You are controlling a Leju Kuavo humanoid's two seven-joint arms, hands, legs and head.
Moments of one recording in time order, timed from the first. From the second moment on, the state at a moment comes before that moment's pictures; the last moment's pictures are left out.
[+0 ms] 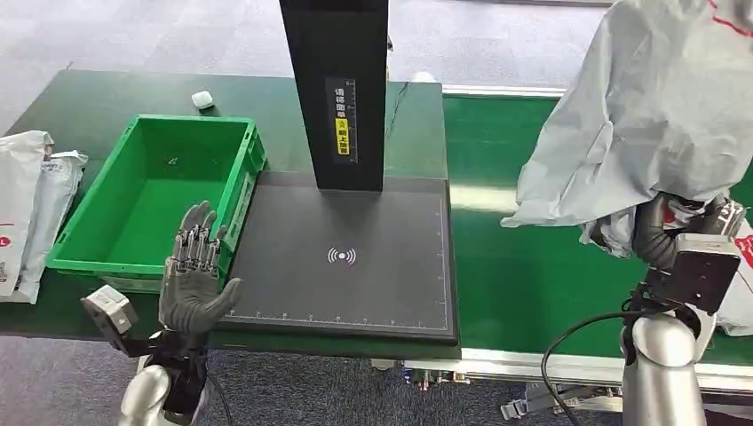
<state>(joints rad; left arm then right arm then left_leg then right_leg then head) -0.02 -0.13 -0.23 -1.38 -0.07 -0.20 -0.55 -0.22 -0.18 -0.03 -1.54 0.21 -0.38 -0.52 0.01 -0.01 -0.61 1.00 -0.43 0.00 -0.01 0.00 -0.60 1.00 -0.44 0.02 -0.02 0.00</state>
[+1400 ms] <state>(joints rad) -0.02 -0.10 -0.19 -1.38 -0.04 -0.18 -0.55 -0.98 -0.25 1.17 -1.00 0.55 0.49 -0.15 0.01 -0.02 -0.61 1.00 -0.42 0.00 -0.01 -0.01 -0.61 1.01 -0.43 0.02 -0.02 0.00</state>
